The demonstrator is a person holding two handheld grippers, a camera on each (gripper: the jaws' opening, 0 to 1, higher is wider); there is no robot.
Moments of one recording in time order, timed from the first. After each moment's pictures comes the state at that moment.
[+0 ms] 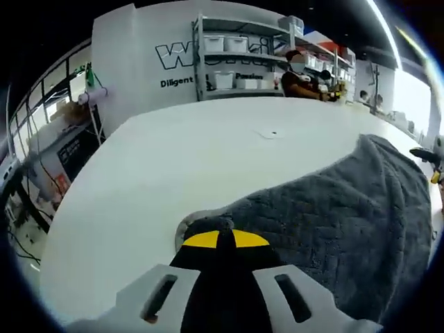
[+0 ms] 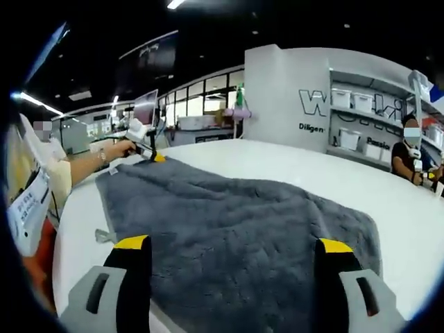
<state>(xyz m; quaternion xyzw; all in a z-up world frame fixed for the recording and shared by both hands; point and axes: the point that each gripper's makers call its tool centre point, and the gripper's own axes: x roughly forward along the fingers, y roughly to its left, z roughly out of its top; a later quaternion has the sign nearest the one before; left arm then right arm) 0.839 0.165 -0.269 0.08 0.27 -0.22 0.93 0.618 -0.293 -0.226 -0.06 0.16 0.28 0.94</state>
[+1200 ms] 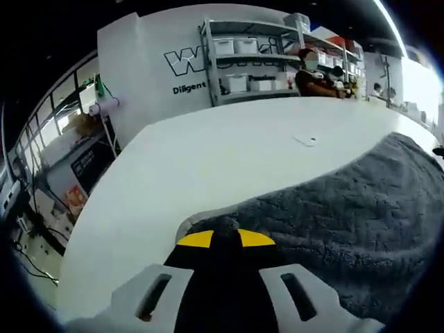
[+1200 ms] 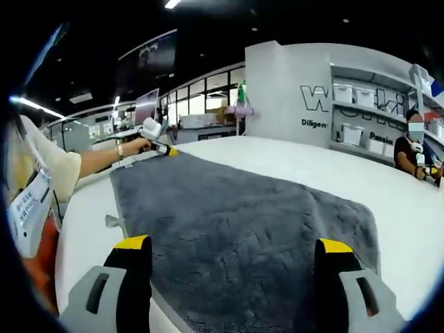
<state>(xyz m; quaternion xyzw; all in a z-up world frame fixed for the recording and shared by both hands) 0.907 0.192 -0.267 0.13 0.25 -0.18 0.94 0.618 -0.292 -0.232 -0.05 0.17 0.29 0.94</state>
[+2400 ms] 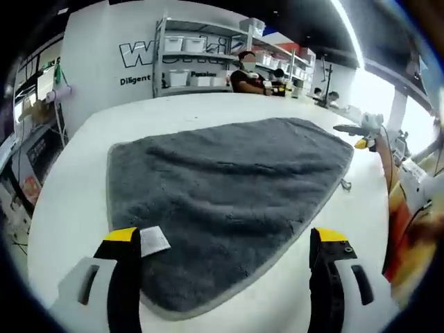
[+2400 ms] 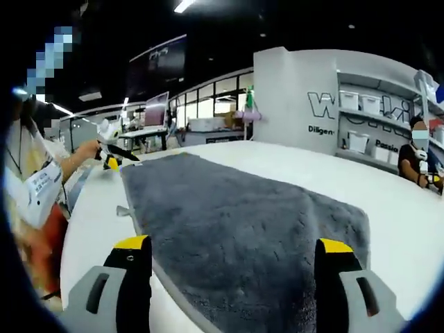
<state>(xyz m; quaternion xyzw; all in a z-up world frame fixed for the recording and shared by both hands) 0.631 0.155 -0.255 0.08 0.30 -0.36 0.88 0.589 -0.311 -0.229 -0.06 0.16 0.32 0.93</state>
